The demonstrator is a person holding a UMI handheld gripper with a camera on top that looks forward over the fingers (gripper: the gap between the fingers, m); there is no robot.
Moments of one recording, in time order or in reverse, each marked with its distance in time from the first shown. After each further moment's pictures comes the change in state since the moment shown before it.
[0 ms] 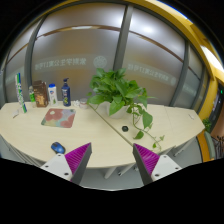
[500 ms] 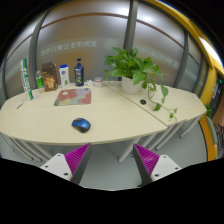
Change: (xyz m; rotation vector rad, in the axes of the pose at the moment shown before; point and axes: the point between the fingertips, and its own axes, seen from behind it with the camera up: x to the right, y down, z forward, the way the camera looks) arm -0.143 0.117 -0.030 -0.134 0.002 0.065
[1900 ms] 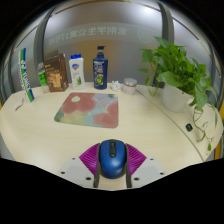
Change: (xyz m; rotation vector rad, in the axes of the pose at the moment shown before) arm -0.129 -0.102 0.230 0.001 -0.209 -0.122
